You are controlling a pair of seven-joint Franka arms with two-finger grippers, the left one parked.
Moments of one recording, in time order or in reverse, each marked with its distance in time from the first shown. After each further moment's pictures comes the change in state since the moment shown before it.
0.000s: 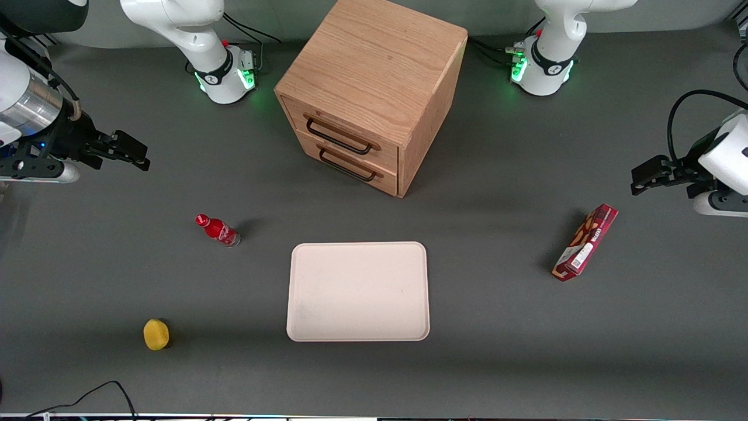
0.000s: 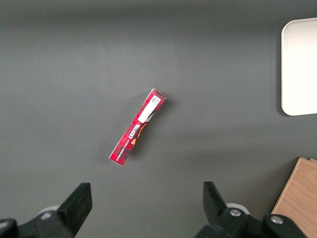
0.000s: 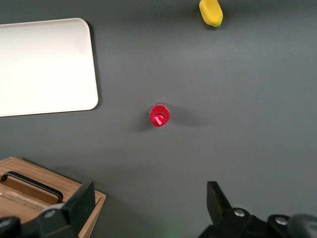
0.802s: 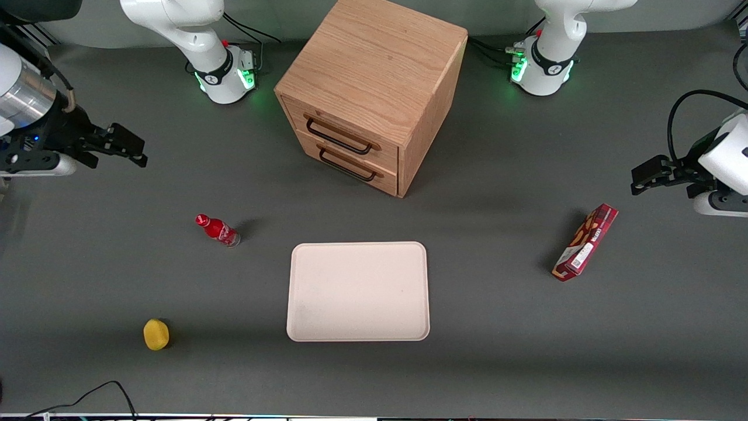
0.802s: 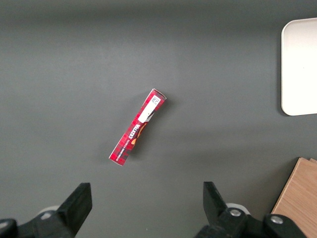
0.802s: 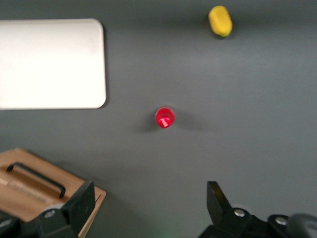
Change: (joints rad) arm 0.003 0.001 0.026 0.049 0.015 -0.031 -0.065
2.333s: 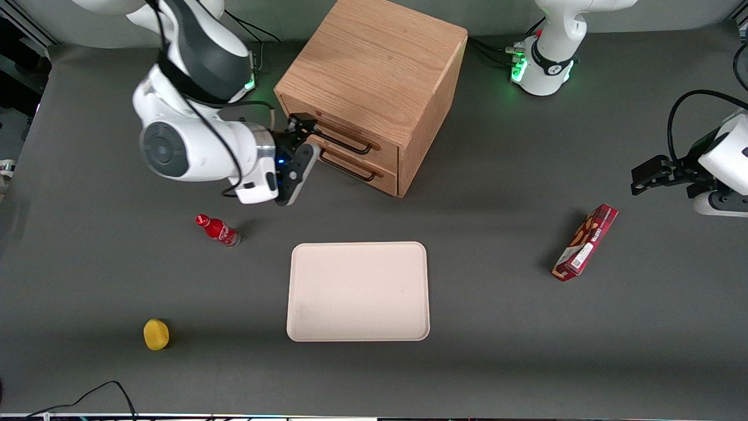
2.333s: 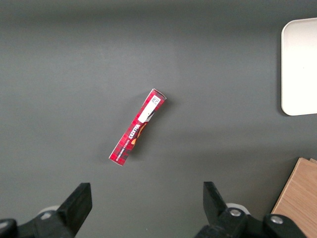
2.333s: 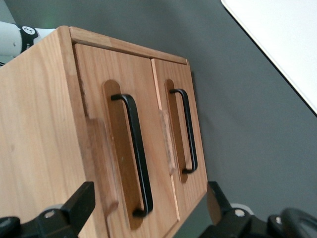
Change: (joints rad) arm 0.029 0.365 0.395 -0.003 0.328 0.093 -0.525
